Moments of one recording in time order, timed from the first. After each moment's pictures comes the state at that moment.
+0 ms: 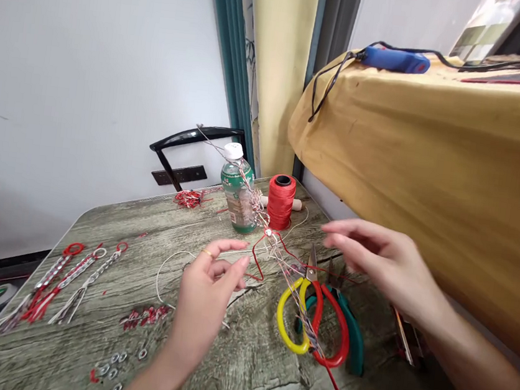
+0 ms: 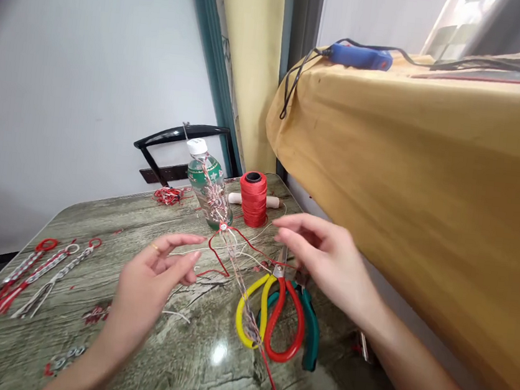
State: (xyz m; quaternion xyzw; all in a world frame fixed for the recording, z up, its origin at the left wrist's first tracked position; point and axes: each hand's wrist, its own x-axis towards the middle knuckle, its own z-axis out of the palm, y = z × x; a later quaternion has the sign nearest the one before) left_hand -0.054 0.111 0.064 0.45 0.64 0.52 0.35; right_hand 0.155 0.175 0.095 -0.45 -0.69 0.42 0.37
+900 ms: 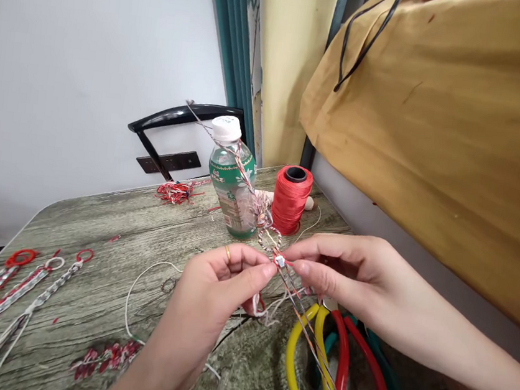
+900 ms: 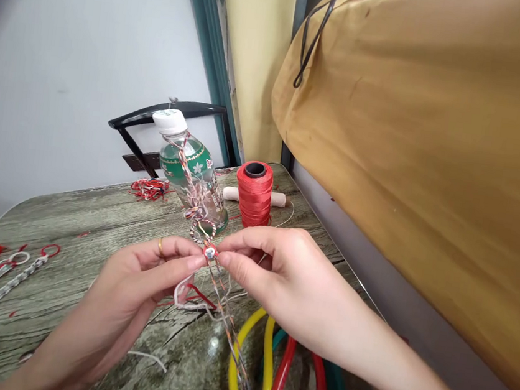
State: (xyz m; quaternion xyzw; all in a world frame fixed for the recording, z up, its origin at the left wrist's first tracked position) left_hand -0.057 0.157 0.069 0.38 0.56 0.49 0.55; right_hand 0.107 0.211 0.091 -0.35 -0.77 0.49 0.20
